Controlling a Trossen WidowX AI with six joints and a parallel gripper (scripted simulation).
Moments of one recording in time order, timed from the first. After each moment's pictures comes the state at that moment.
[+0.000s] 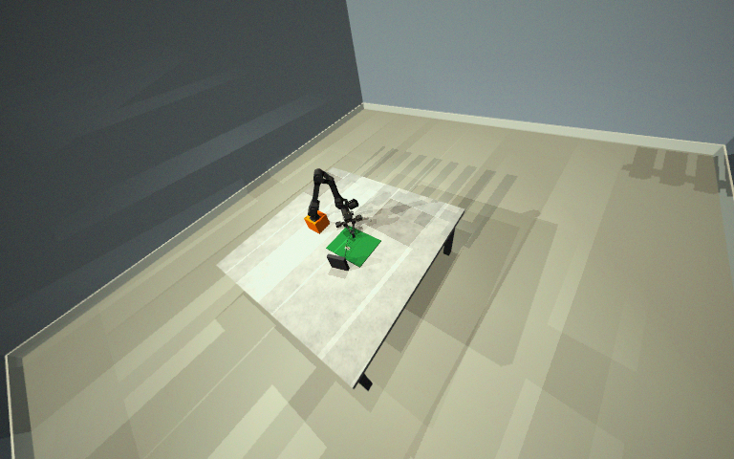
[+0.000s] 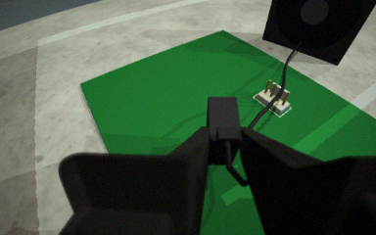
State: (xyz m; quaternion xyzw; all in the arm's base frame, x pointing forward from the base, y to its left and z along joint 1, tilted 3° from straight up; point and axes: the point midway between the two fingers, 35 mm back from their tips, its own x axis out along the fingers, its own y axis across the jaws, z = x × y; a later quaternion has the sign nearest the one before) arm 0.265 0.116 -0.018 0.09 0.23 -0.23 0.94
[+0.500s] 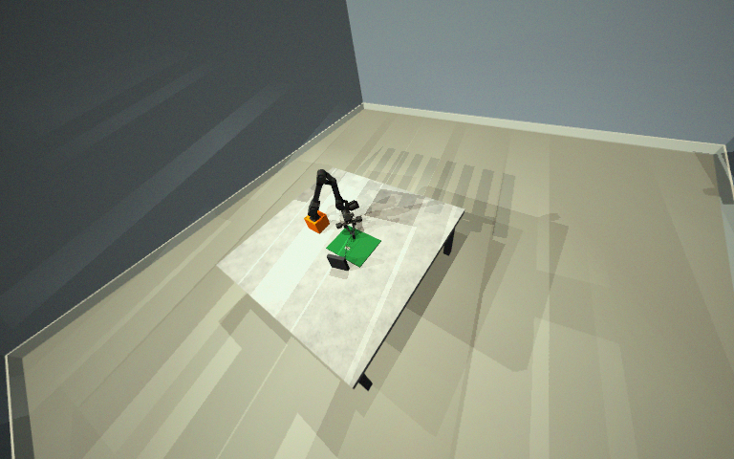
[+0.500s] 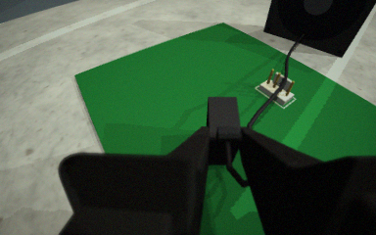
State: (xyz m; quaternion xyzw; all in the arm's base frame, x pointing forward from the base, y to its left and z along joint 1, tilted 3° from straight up) arm 0.265 0.116 -0.031 0.09 0.23 -0.23 0.94
